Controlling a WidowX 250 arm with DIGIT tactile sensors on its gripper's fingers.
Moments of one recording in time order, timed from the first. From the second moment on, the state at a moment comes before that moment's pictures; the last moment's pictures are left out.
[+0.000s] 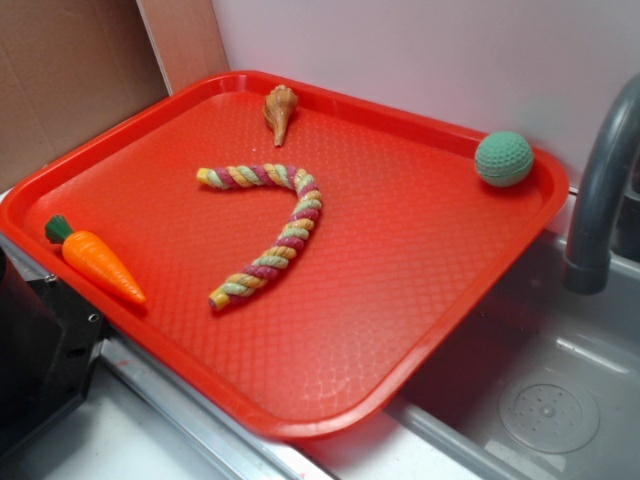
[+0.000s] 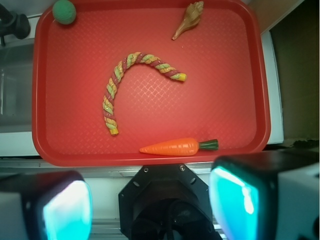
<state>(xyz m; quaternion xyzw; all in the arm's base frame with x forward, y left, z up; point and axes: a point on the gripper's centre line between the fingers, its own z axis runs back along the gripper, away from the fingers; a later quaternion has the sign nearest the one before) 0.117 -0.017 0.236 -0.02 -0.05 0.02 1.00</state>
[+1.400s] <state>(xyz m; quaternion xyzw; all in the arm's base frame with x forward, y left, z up) 0.212 -0.087 0.166 -0.01 -0.09 -0.19 0.98</state>
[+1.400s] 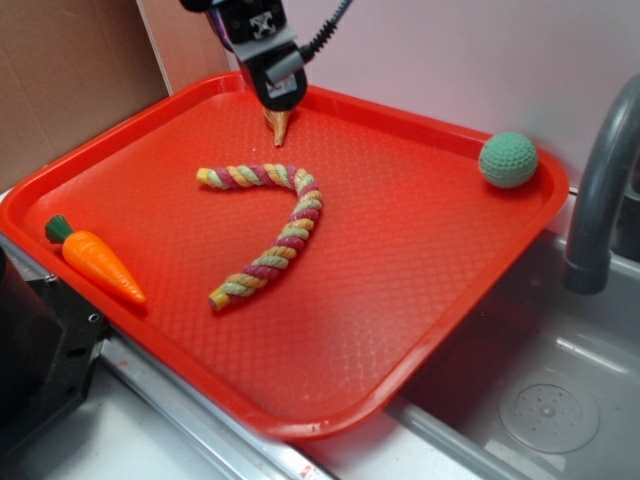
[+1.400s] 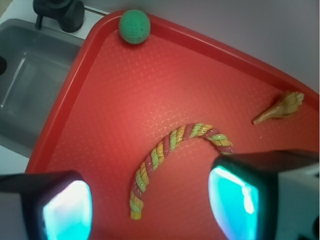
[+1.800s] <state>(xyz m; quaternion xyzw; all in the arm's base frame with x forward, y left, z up) 0.246 -0.102 0.133 0.00 -0.11 -0.14 0.98</state>
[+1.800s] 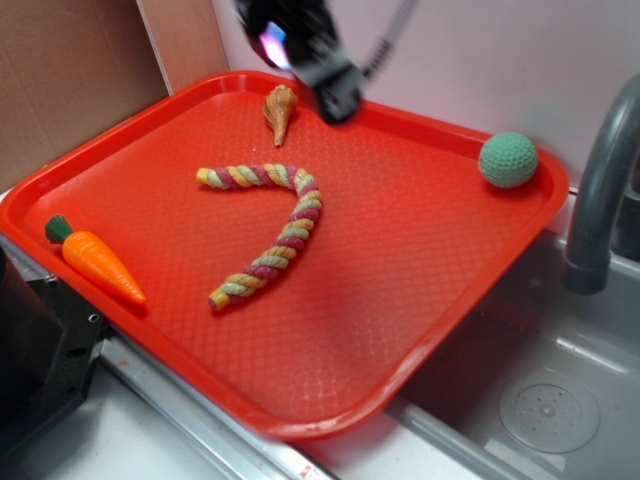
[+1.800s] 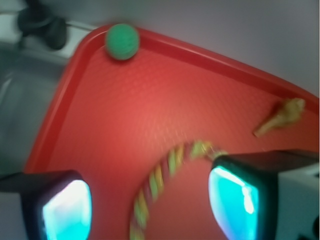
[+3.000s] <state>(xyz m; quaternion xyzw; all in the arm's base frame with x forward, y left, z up) 0.344 -0.128 0.031 -0.03 -0.11 -0.04 0.99</state>
